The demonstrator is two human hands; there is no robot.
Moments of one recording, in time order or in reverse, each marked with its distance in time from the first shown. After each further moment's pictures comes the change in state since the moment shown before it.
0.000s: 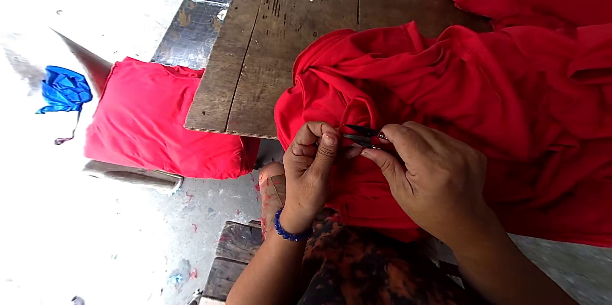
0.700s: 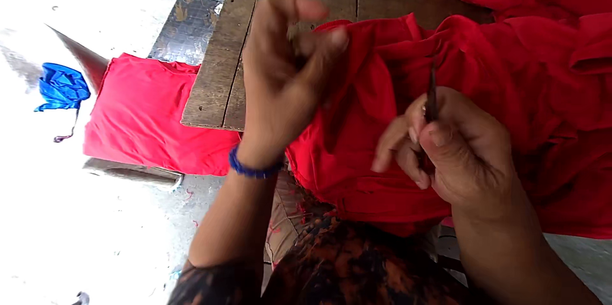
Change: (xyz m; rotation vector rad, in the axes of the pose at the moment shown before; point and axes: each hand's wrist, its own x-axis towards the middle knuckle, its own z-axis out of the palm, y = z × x) left_hand 0.093 0.056 0.004 0.451 -0.254 0.251; right_hand 0.017 0.022 -0.014 1.150 -0.182 0.076
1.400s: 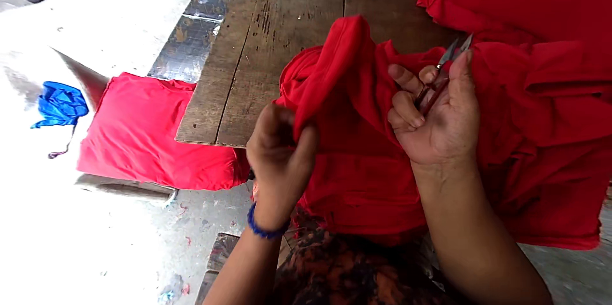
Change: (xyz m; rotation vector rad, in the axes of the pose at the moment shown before) left_hand -0.062 -0.014 0.025 0.298 0.243 -0.008; right_hand 0.032 0.046 -0.027 0.790 0.558 0.154
